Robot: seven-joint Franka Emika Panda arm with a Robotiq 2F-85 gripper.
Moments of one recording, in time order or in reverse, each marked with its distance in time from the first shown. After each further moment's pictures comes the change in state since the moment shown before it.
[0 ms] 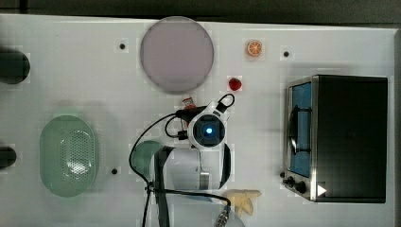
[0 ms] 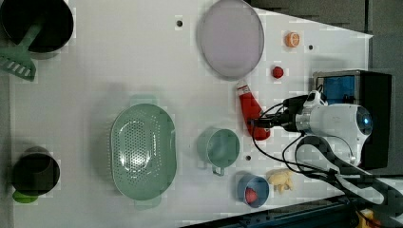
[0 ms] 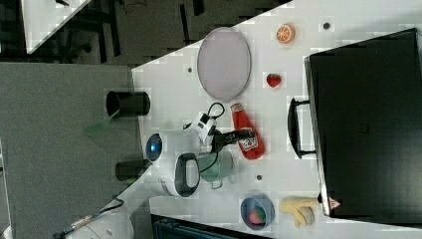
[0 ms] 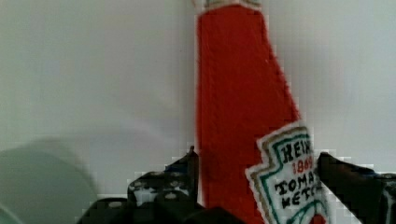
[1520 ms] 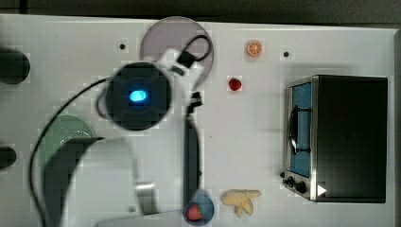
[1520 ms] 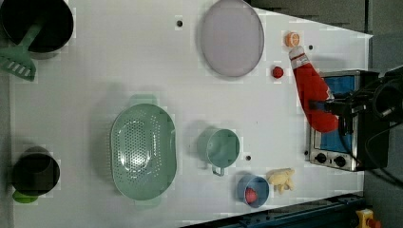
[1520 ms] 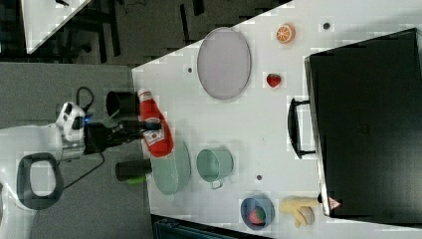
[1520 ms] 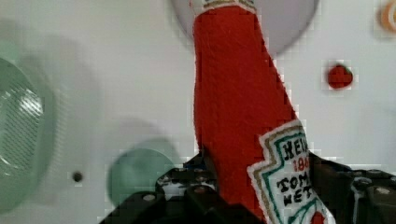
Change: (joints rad) arm 0.002 -0.425 0.158 0.436 0.039 -0.799 0.058
